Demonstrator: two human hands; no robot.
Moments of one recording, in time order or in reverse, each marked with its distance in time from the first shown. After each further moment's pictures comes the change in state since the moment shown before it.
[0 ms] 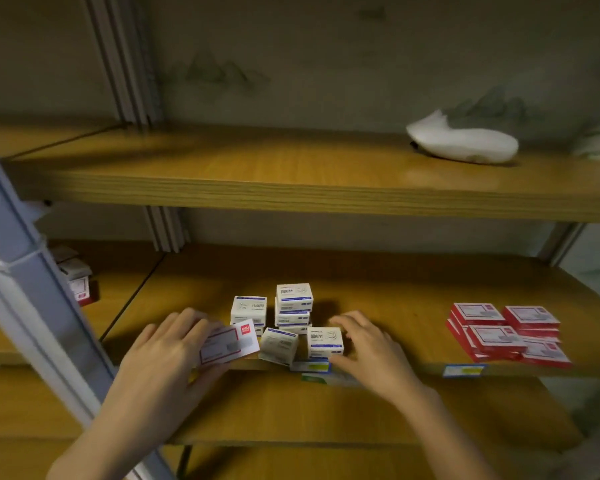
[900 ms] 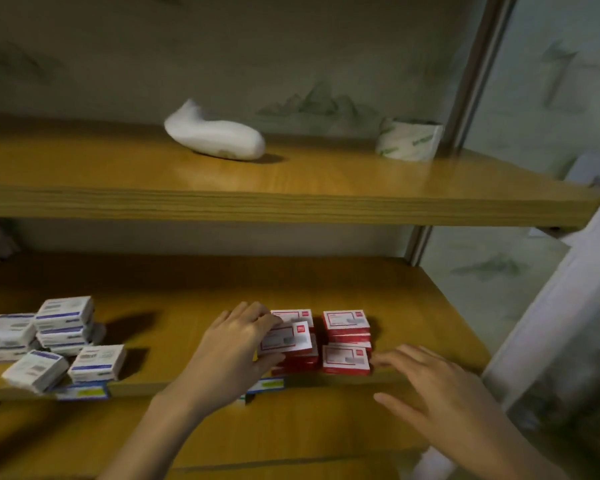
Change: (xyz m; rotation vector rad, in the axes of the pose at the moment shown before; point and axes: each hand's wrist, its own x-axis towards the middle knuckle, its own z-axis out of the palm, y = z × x) left_hand 0.136 0.305 0.108 -0.198 -0.015 0.275; right_hand -0.139 0.250 -0.192 -0.191 -0.071 -0.008
